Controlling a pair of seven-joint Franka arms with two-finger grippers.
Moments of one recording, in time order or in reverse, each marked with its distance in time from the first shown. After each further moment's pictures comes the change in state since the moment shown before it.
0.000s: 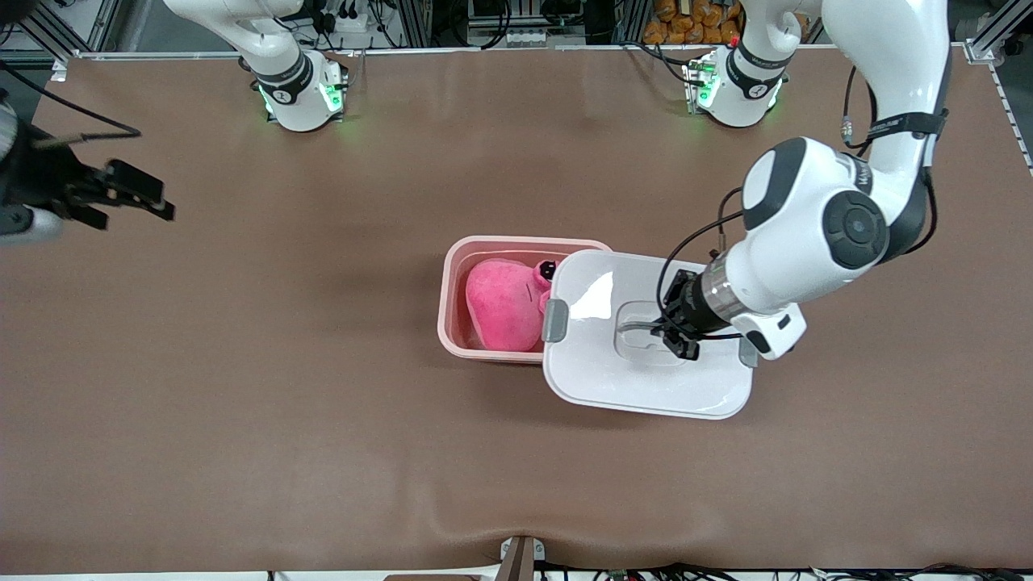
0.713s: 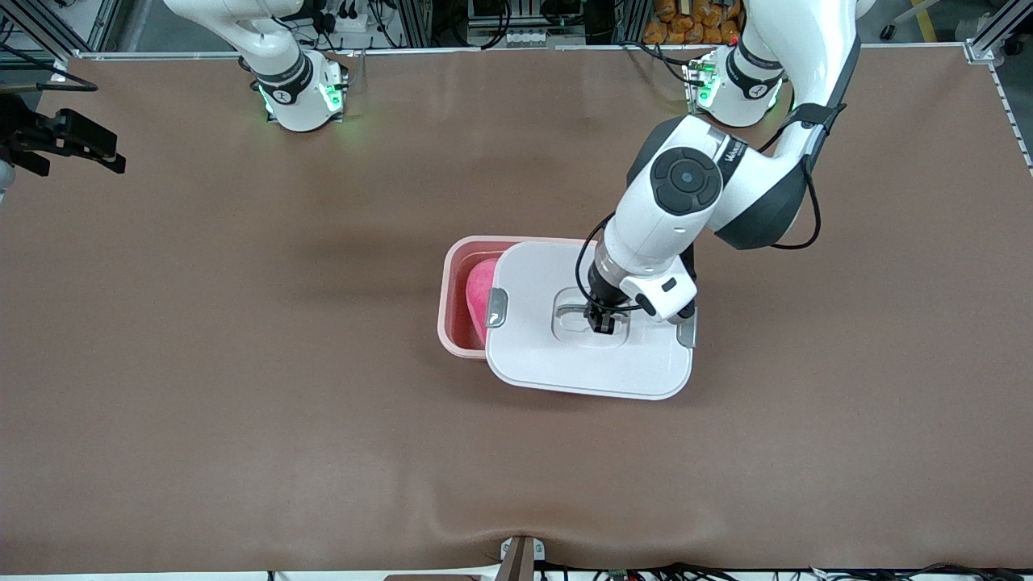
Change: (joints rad) left arm -0.181 0.032 -0.001 0.000 0.162 0.076 -0.197; right arm 0.000 -0.057 -0.026 -0.018 -0.094 -0.089 -0.011
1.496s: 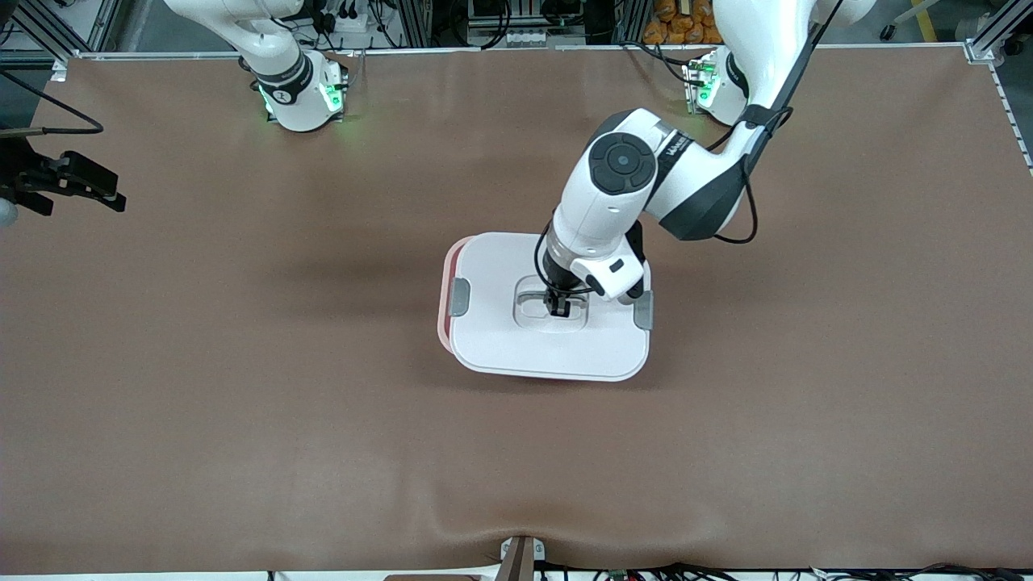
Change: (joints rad) left arm -0.101 0.039 0.000 -0.016 0.001 0.060 -0.149; right arm -0.026 0.007 -0.011 -0.100 0.004 0.169 -0.055
